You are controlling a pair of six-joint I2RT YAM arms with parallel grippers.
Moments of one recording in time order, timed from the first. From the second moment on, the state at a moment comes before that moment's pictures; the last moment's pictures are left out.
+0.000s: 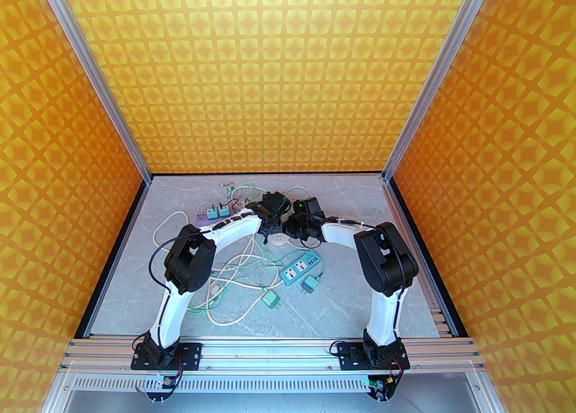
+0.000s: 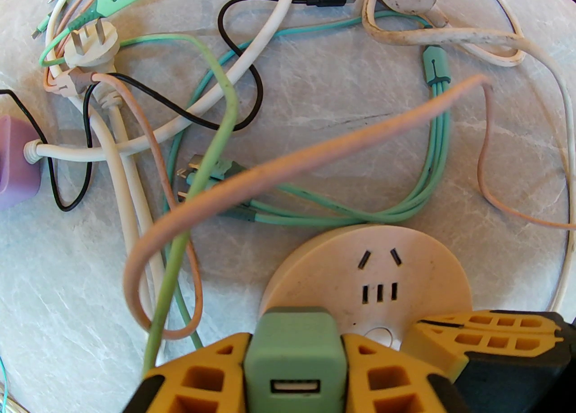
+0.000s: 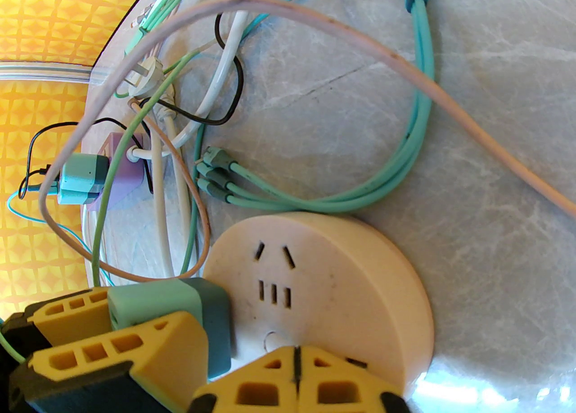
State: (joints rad) left arm -0.73 2.21 1.81 -0.71 -0.27 -0.63; right arm 0.38 1.96 1.15 -0.07 -0.40 0.68
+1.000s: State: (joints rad) left arm -0.74 2.26 1.92 -0.81 -0.30 -0.60; right arm 0.38 1.96 1.15 -0.07 -0.40 0.67
